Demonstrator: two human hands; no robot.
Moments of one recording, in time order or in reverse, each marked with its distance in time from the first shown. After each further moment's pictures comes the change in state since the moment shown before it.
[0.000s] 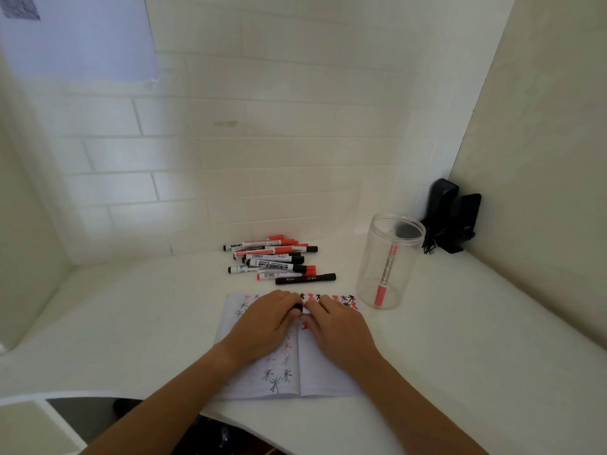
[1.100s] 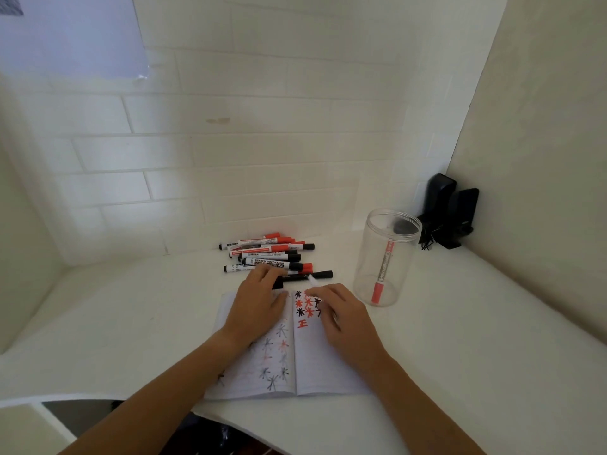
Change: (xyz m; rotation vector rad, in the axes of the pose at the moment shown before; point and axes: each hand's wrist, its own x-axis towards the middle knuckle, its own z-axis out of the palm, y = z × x) left_hand 0.021 -0.027 0.008 0.097 0.193 -0.249; right_hand -0.002 0.008 -0.024 0.521 0.001 0.225
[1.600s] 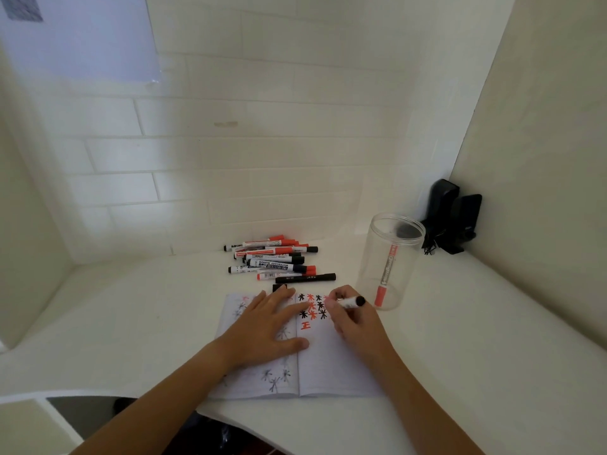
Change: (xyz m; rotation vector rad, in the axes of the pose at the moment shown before) left_hand -0.033 0.009 -0.021 0.188 -0.551 0.108; right_hand -0.001 -0.013 -0.020 0.431 -0.057 0.399
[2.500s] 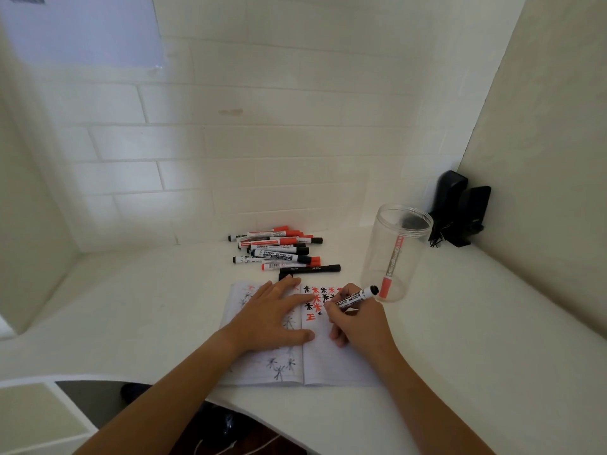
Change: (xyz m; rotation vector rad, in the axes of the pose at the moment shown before) left_hand 0.003 0.003 -0.003 -0.102 0.009 -0.042; right_hand -0.005 -0.002 0.009 -0.052 0.037 0.204
